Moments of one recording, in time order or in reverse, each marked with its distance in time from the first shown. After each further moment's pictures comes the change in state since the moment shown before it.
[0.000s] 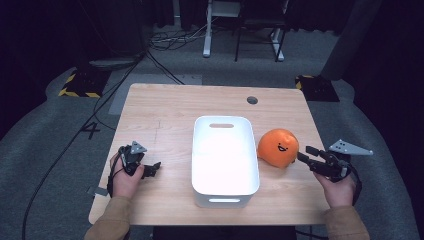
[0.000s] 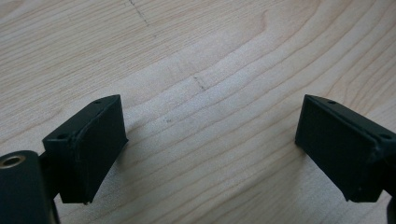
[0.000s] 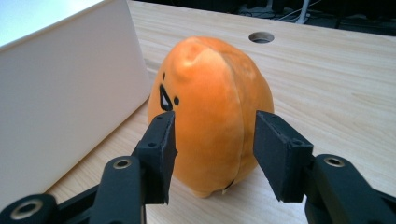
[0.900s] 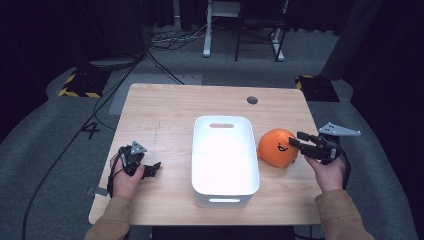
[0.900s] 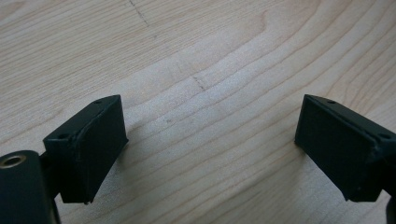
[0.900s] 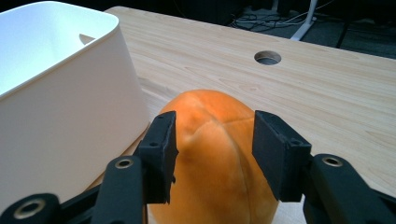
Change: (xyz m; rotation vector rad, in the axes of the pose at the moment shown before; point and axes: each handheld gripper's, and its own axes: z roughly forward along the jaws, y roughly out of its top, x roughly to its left) left arm -0.001 0.000 0.000 -0.007 0.005 0.001; right arm -0.003 0.040 0.034 0.010 0.015 -0.026
